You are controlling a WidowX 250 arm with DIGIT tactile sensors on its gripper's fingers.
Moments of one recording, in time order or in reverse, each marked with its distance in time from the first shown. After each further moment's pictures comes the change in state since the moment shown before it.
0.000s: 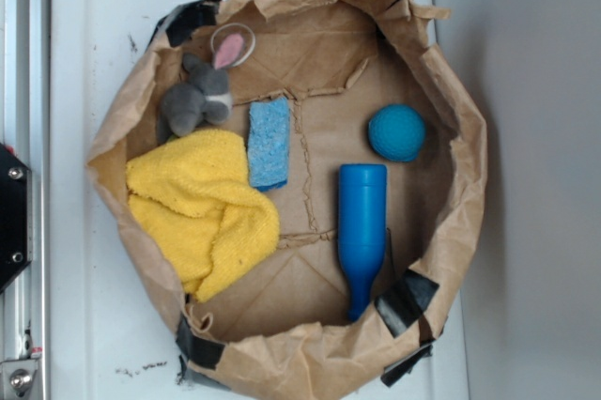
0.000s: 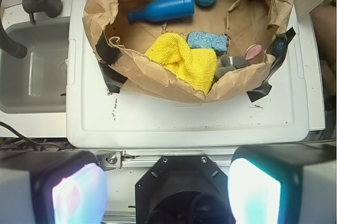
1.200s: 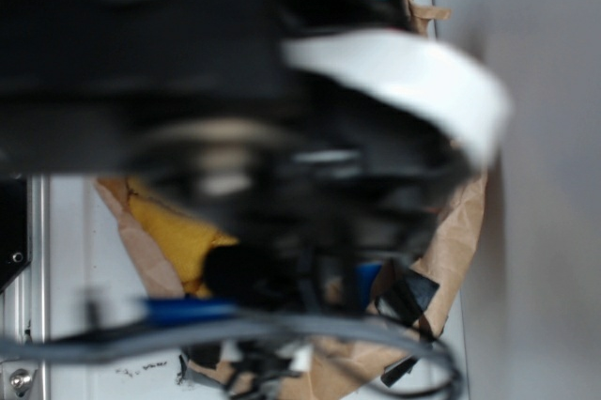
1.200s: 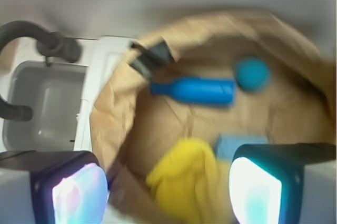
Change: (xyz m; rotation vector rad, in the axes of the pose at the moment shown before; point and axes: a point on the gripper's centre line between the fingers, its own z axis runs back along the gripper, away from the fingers) arm 0.143 -0.008 -0.057 -0.136 0.004 -0.256
